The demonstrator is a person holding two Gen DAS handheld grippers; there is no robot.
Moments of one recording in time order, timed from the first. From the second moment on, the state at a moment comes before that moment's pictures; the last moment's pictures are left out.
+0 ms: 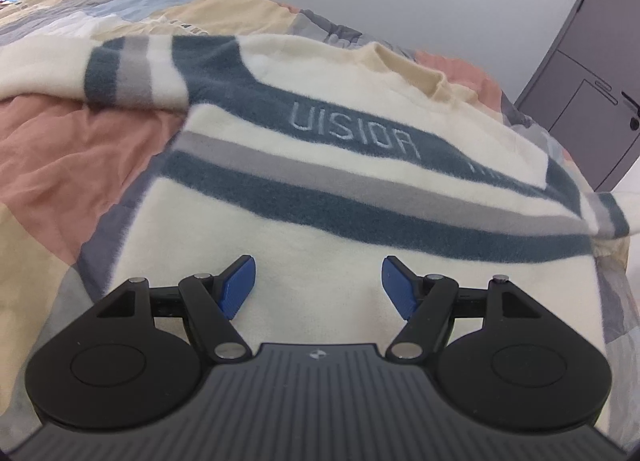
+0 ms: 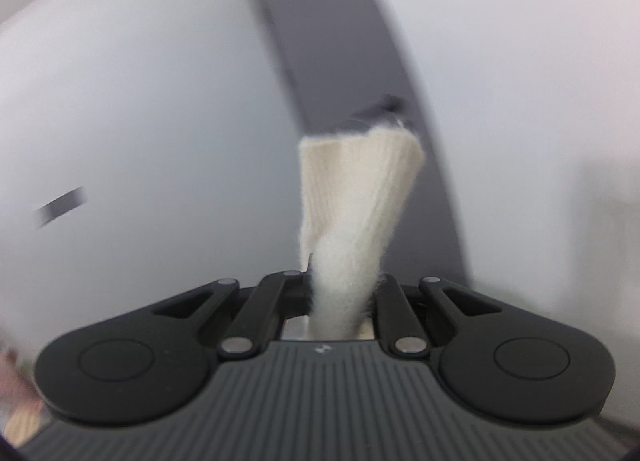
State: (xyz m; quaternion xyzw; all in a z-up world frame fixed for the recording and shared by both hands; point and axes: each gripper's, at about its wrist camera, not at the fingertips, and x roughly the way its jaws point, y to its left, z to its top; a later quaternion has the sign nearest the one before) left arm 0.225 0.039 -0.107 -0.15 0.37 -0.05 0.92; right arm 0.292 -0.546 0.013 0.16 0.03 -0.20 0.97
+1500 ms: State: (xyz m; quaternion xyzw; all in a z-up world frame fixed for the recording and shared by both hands) left arm 0.192 0.139 -0.064 -0.29 0.27 -0.07 0.92; right arm 0.229 -0.022 -0.149 -0.19 0.29 0.33 0.88
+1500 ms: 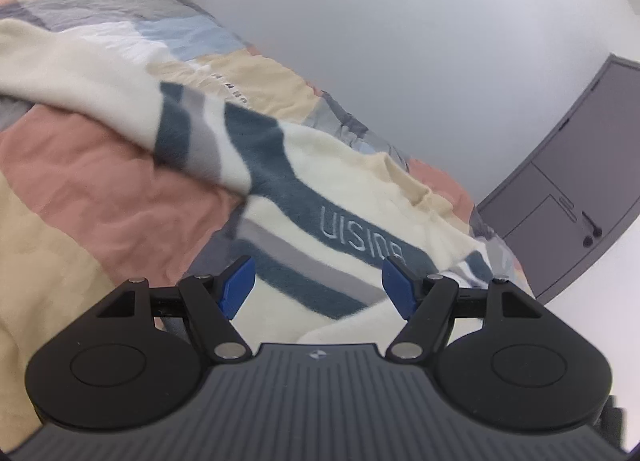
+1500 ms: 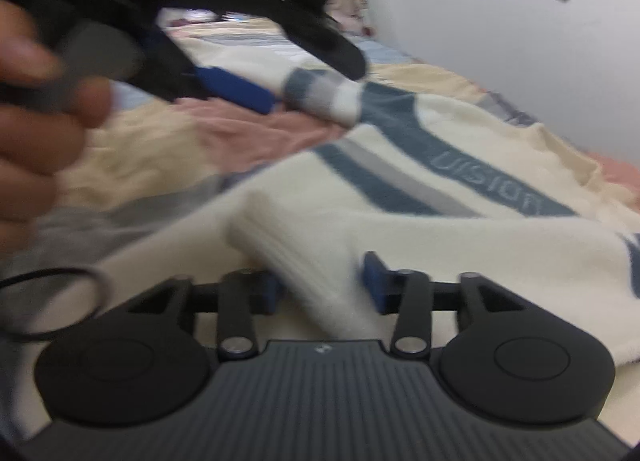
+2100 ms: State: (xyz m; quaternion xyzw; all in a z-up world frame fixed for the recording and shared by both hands) left arm 0.190 0.043 -0.085 -0.15 0.34 -0.15 0.92; right arm 0.190 -0.179 -0.125 0.00 0.36 0.16 0.92
